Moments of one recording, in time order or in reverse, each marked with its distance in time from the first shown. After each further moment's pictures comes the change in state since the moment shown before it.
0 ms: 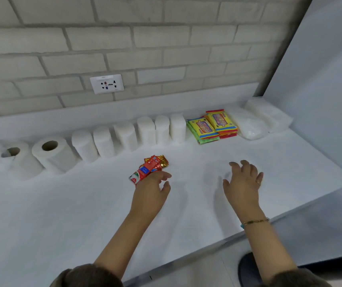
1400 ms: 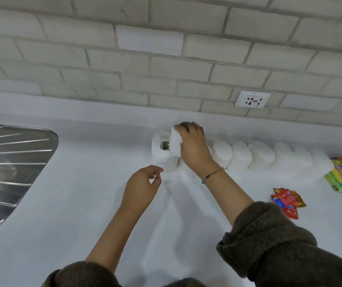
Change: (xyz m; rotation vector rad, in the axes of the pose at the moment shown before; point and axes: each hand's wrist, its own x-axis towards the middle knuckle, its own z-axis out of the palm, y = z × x) left_hand -0.019 -0.295 -0.304 -0.093 0.316 -0.258; right_hand -0.038 -0.552 0.045 0.343 -0.043 -0.866
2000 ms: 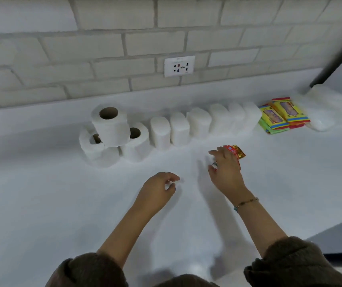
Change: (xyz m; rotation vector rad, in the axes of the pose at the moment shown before) left_hand -0.036 0.069 0.138 0.045 -0.531 0.269; right_hand -0.210 0.167 -0.050 -0.016 0.039 0.570
